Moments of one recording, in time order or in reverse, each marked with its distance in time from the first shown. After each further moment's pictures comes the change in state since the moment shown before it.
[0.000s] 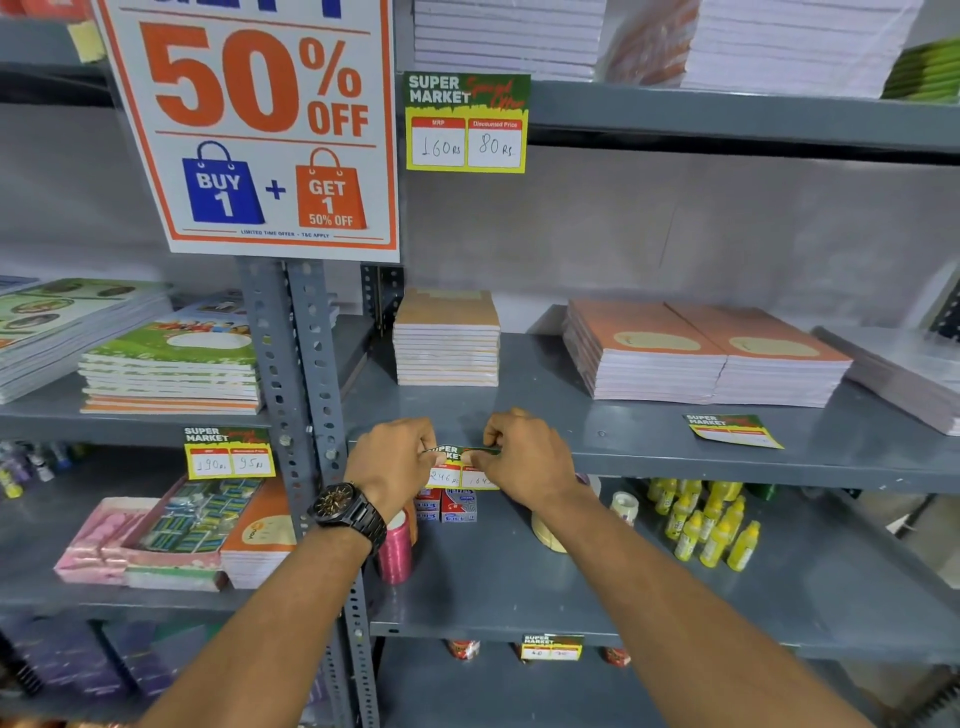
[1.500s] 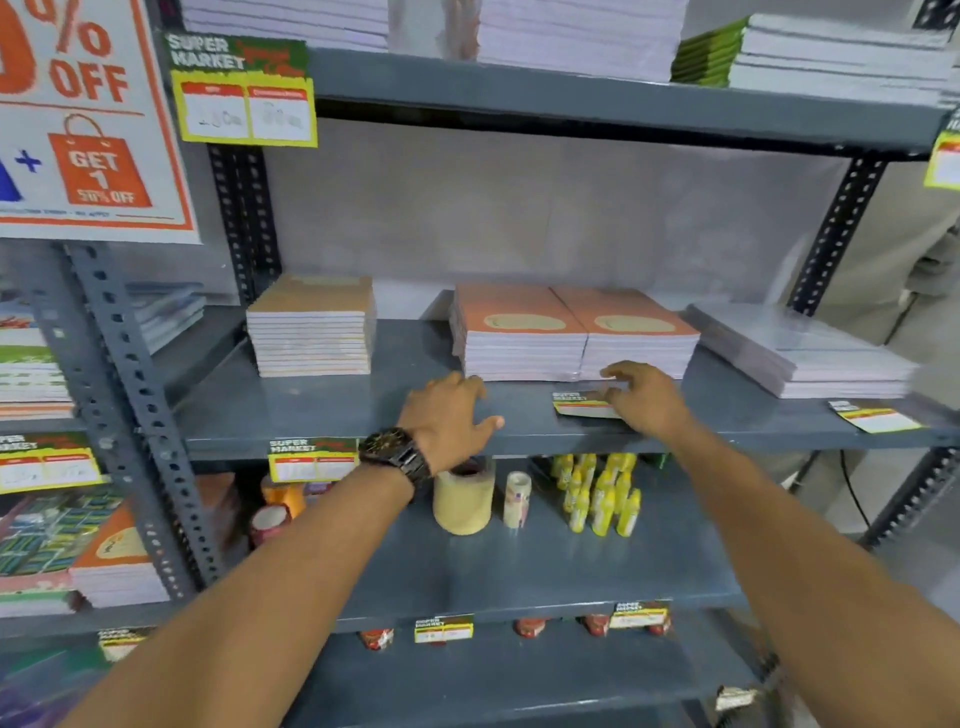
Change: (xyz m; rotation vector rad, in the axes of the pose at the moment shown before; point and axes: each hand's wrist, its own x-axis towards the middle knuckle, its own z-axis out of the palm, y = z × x) left_hand 0.035 0.200 0.069 -0.004 -0.222 0.222; right_hand -0.013 0.267 -0.162 0.089 0.094 0.367
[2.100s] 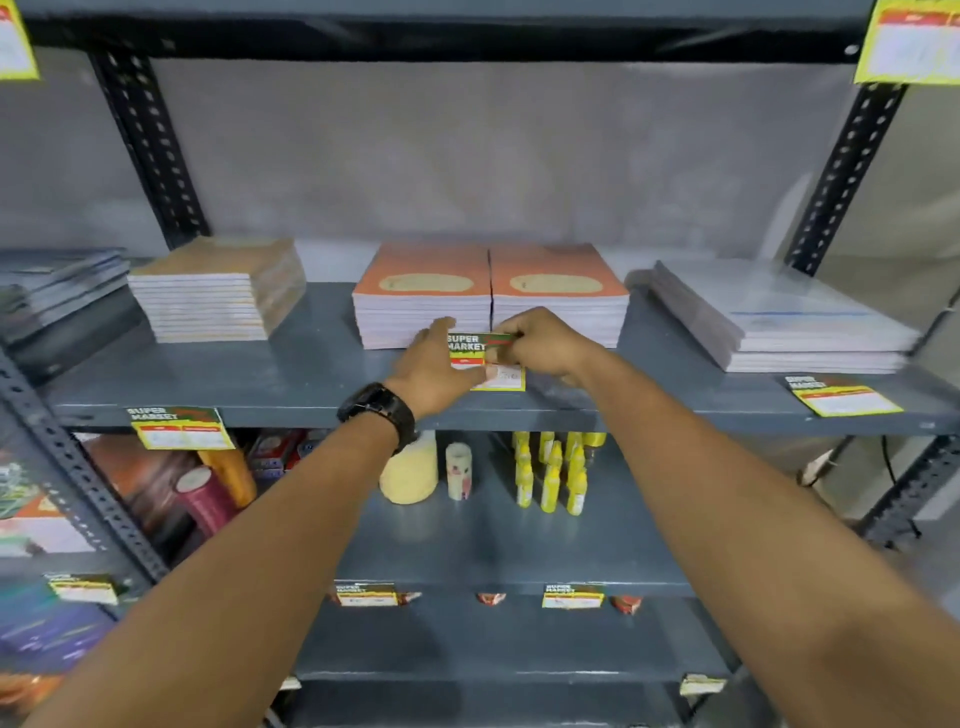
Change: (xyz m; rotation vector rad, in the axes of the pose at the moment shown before) left_hand 0.078 0.122 0.068 -0.384 0.020 -0.269; right_hand 0.059 0.029 -0.025 0.350 -0.468 -0.227
